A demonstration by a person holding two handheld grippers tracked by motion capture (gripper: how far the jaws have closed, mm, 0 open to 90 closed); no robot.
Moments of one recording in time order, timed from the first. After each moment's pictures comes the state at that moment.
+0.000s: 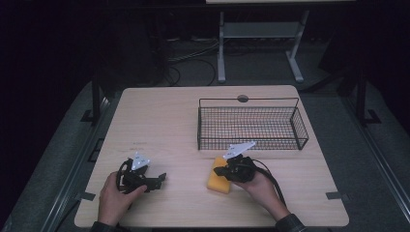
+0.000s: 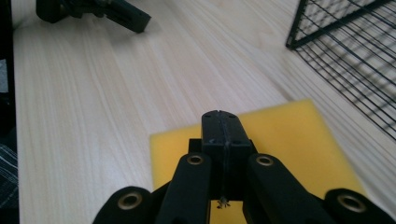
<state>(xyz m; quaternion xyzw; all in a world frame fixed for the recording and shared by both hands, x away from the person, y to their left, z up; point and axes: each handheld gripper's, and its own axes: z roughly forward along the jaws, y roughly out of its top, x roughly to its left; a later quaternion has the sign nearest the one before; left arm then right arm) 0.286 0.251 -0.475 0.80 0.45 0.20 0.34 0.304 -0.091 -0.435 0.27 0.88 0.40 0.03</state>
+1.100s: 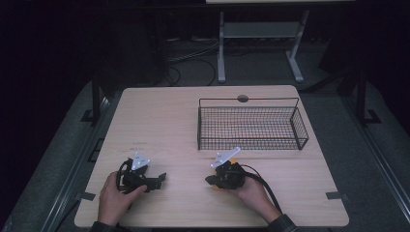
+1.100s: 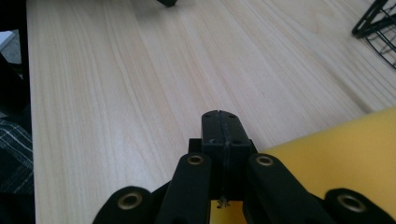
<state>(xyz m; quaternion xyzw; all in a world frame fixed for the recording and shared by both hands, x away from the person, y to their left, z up) 0.286 0.250 -0.476 0.80 0.45 0.20 0.34 0.294 -0.064 -0.447 0.23 0.90 0.37 0.01</state>
